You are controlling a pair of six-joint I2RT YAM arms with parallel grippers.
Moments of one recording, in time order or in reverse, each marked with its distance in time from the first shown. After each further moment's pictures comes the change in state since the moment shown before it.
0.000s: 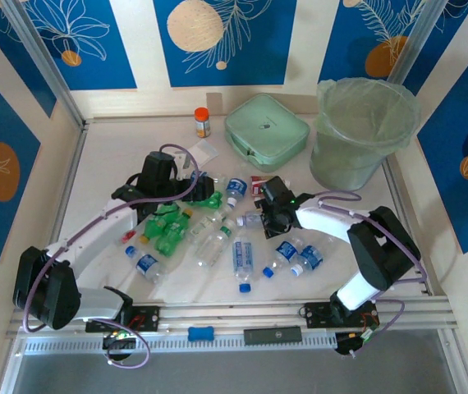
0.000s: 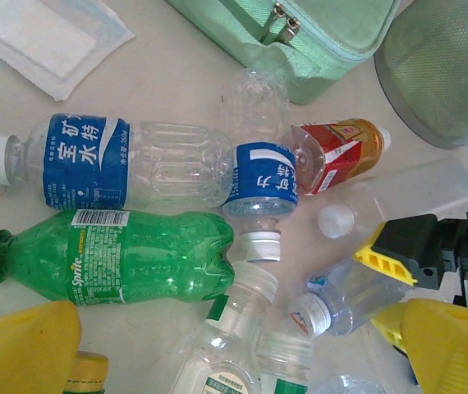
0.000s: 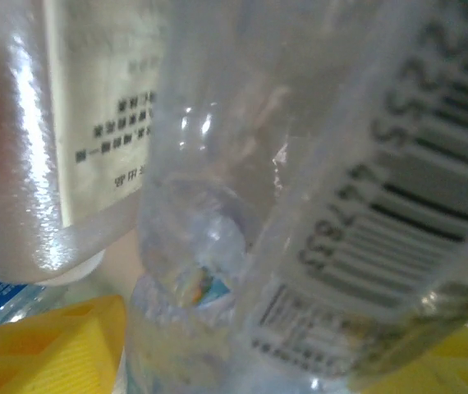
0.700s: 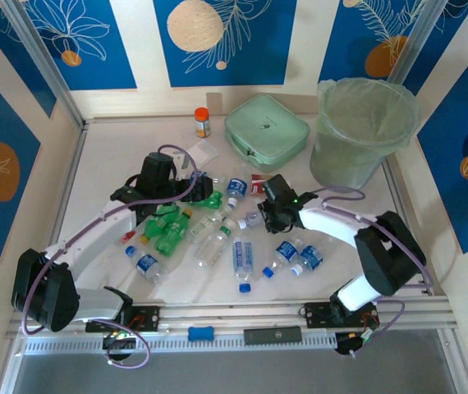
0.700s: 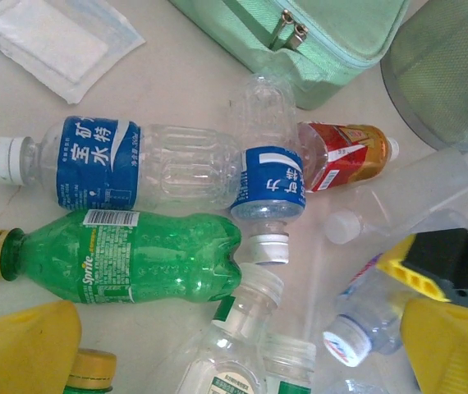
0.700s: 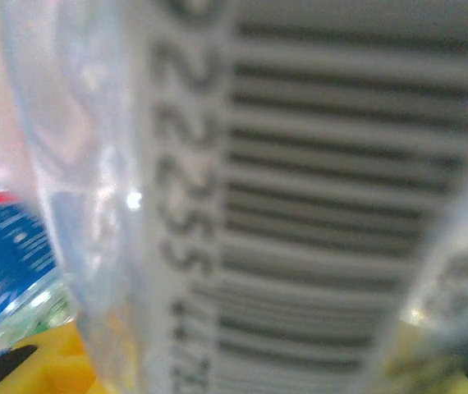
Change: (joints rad) left arm -0.001 -0.015 -0.010 0.003 -0.024 -0.005; right arm -0.001 -0.082 0.017 -0.055 0.046 -0.084
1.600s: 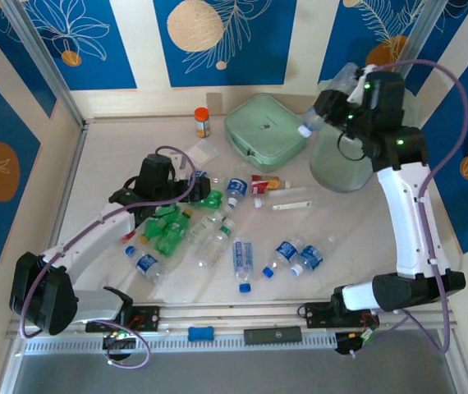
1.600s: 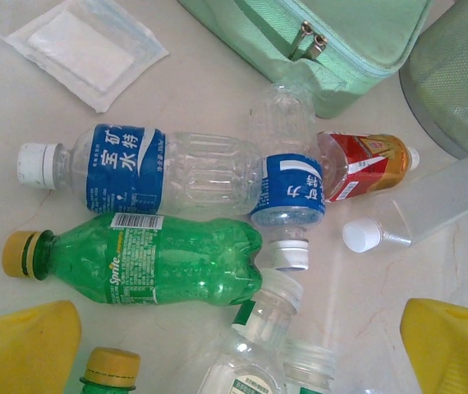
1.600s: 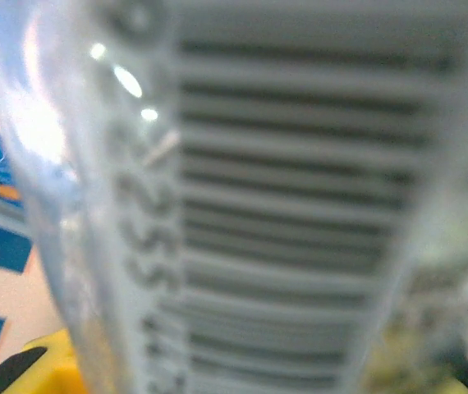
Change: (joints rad) left arm 0.000 -0.019 -0.019 0.009 -0.048 0.010; right arm -0.492 -0.118 0.967 -0.449 -0.159 -1.185
